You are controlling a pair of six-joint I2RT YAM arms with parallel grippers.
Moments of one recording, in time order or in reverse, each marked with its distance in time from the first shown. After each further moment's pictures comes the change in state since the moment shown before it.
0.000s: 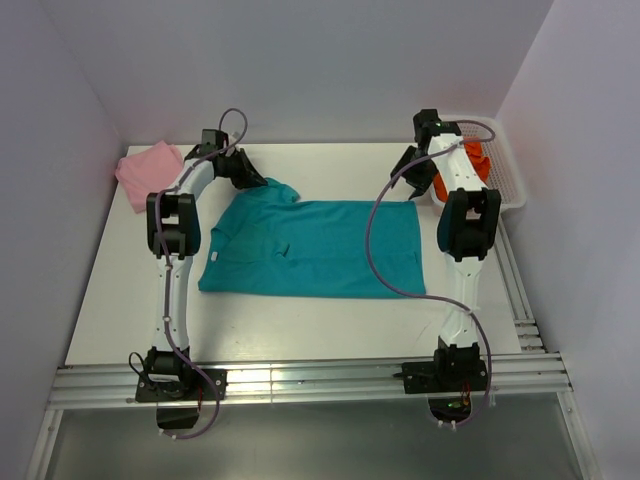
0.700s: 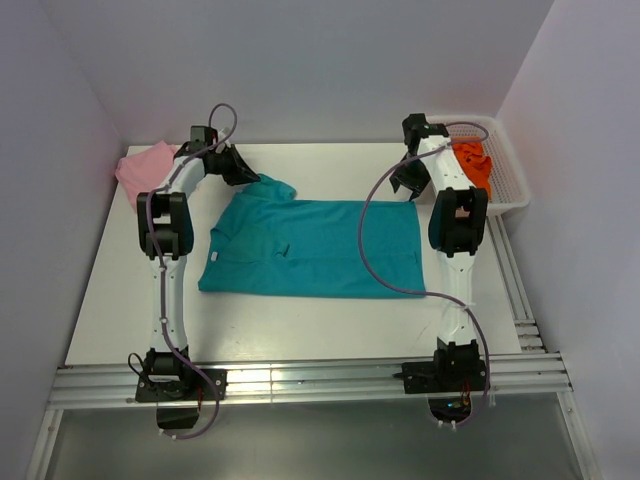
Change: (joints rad) left arm 0.042 -0.052 -0.041 -0.002 0.039 0.003; right arm 0.023 0.133 0.125 -0.049 0.174 0.061
